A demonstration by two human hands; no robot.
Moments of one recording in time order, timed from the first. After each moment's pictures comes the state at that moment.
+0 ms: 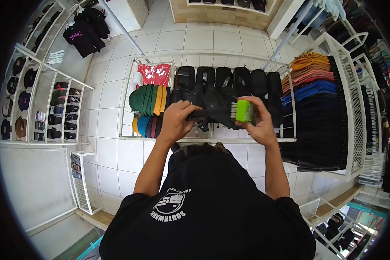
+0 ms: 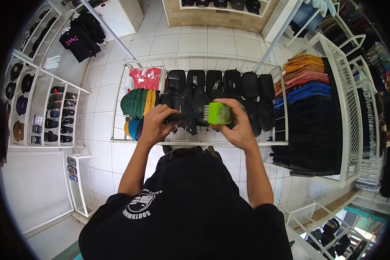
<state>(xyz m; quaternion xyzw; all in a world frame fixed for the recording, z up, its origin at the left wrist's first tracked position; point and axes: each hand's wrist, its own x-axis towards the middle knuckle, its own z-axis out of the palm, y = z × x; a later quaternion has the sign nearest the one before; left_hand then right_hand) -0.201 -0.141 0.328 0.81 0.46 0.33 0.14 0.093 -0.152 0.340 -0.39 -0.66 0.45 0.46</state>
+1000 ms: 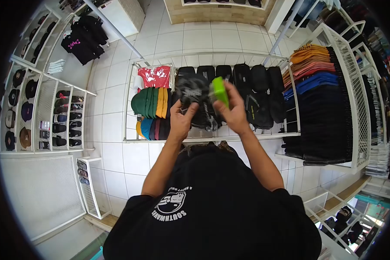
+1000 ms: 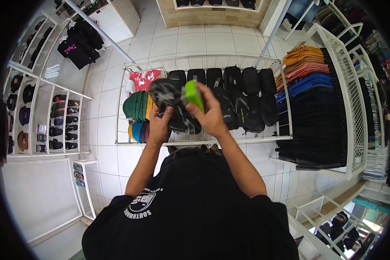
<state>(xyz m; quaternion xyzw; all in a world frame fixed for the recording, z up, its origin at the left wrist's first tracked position) -0.179 -0.140 0.284 0.44 0.41 0.61 0.53 0.013 -0.125 0.316 -0.31 -0.52 0.54 0.58</state>
